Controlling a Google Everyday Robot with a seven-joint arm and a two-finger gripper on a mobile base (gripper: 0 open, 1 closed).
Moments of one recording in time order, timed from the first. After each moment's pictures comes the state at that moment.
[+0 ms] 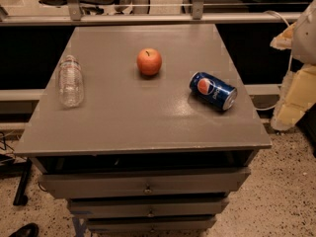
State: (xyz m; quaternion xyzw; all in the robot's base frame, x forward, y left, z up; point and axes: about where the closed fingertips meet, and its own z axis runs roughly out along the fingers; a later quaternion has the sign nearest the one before) arm 0.438 -0.216 0.978 -0.60 0.78 -0.04 0.16
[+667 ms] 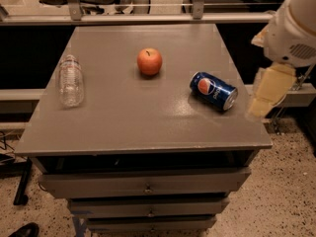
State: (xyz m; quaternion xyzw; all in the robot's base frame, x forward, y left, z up) arm 0.468 -0.194 0.965 -0.60 0.78 -0.05 0.17
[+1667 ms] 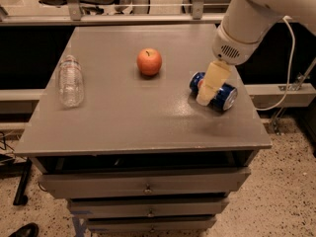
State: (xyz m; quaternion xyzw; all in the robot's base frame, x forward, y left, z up) arm 0.559 -0.153 0.909 -0.50 0.85 -0.05 0.17
